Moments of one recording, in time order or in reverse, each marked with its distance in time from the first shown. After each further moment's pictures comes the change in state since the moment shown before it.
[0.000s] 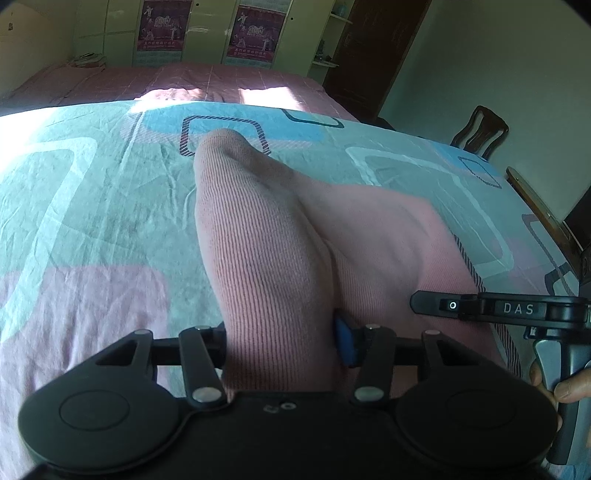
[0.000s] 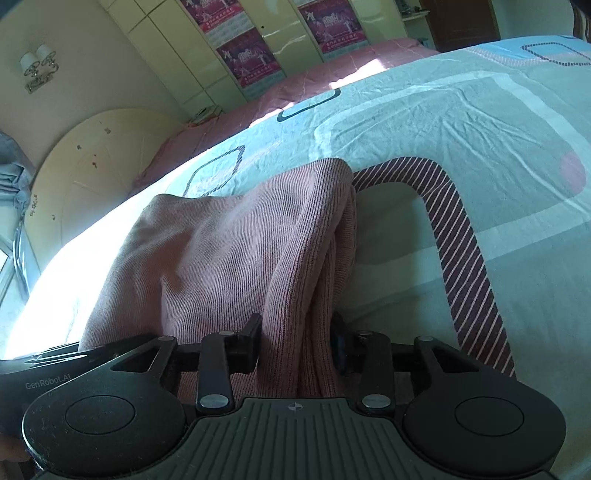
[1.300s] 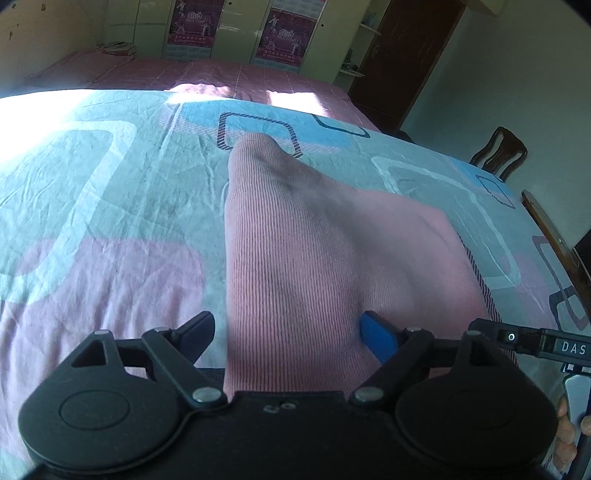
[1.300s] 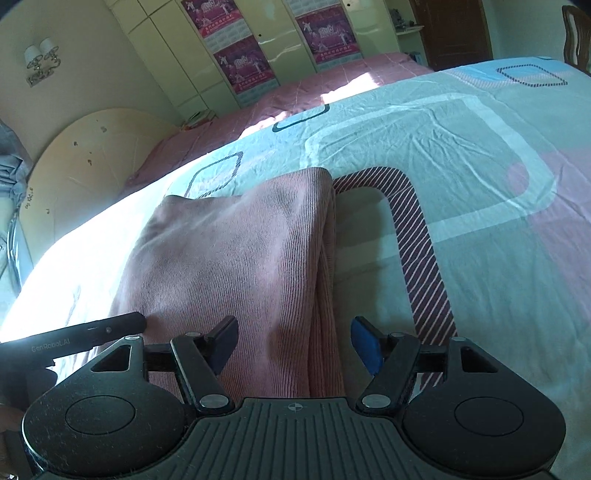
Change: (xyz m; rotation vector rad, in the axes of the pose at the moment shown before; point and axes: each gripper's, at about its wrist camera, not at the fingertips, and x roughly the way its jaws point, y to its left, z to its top) left arm -0.017 0.020 -0.012 -0.101 -0.004 0.020; right arm -0.040 -0.001 -0.017 -0.025 -0.045 -0.064
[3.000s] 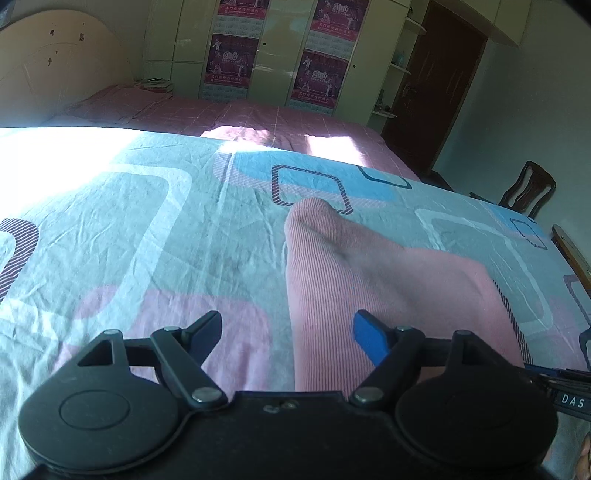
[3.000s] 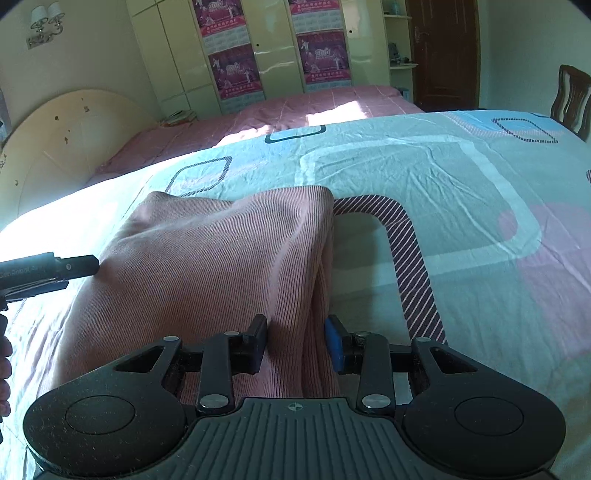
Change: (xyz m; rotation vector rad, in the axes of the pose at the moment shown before) left arm -0.024 0.019 0.007 -0.016 -0.148 0.130; right arm 0.005 0.037 -0.009 -0.154 -0.062 -0.182
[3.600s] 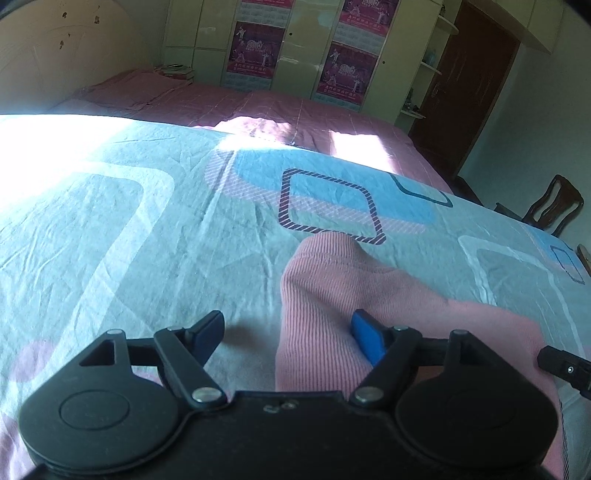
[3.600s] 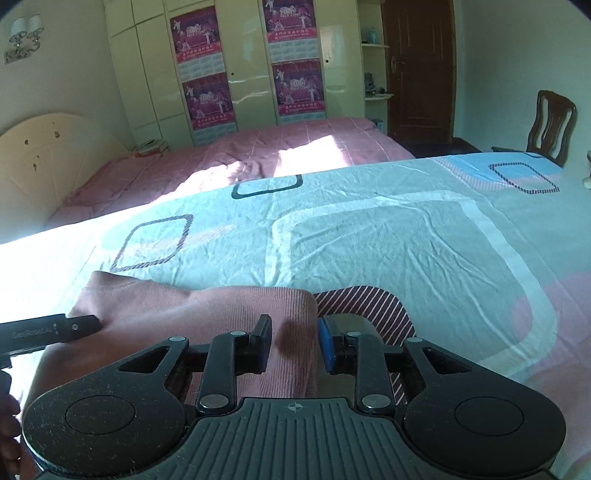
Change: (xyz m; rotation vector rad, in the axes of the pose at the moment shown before) left arm 0.086 -0.007 0.047 -0.065 0.012 0.067; right arm 0.035 -0.005 0.059 0.016 -0.119 -0.074
